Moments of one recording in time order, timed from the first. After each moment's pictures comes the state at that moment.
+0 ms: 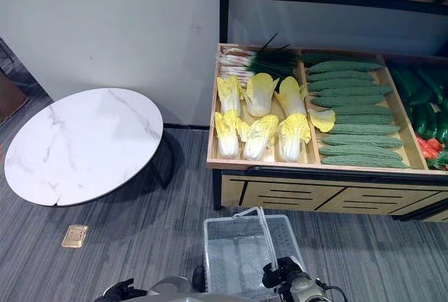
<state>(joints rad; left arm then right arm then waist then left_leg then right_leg) 0.02 0.25 -0.14 1.22 -0.20 0.06 0.06 -0.05 -0.23 0.28 1.18 0.01 0.03 -0.05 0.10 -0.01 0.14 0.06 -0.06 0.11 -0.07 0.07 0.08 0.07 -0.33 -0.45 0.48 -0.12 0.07</state>
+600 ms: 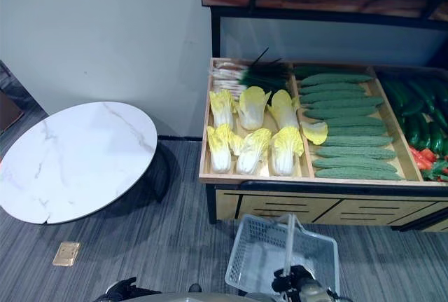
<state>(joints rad) 0.02 0.26 -0.15 1.23 -0.20 0.05 0.07 -0.02 -0.27 0.18 1.28 0.07 0.05 -0.04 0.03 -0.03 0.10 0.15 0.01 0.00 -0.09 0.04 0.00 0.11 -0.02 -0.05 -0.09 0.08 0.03</state>
